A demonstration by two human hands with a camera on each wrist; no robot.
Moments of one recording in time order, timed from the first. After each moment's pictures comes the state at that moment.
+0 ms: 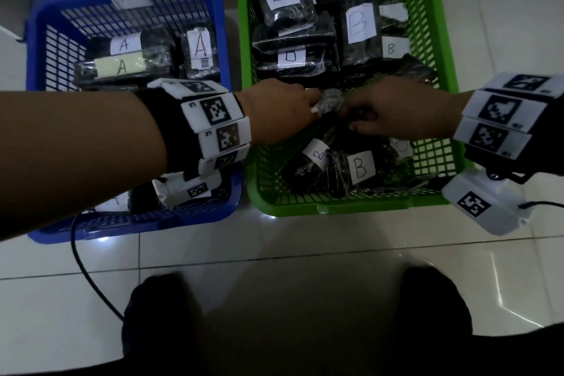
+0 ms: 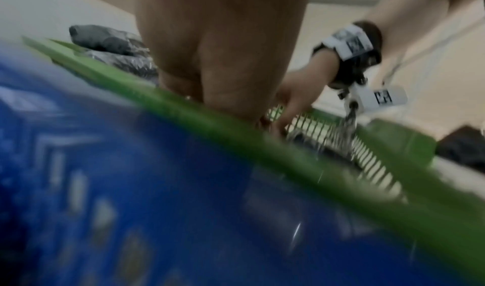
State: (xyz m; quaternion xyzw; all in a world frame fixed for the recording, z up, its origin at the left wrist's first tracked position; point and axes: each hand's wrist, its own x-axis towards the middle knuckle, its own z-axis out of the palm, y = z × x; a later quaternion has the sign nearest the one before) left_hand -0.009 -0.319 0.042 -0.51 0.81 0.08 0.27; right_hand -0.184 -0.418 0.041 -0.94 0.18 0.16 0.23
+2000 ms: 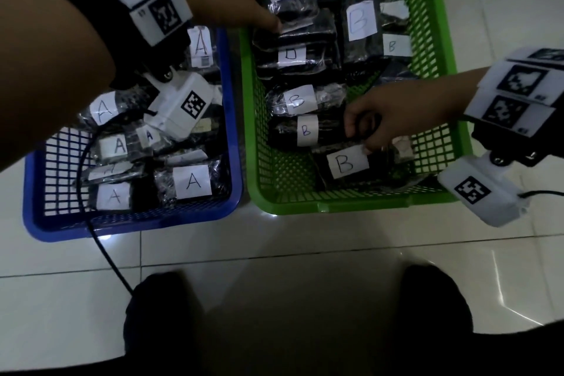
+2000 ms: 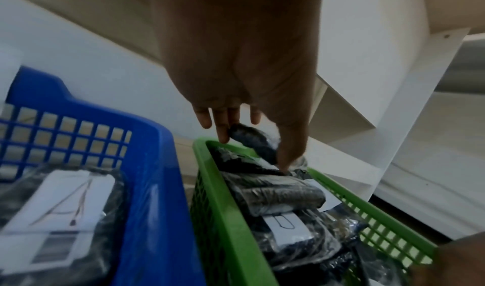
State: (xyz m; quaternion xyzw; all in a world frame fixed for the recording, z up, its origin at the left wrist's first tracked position) left_hand 0.072 -0.367 0.090 -0.74 0.63 0.21 -0.09; right_hand -0.177 -0.421 0.059 -0.84 0.22 0.34 0.36
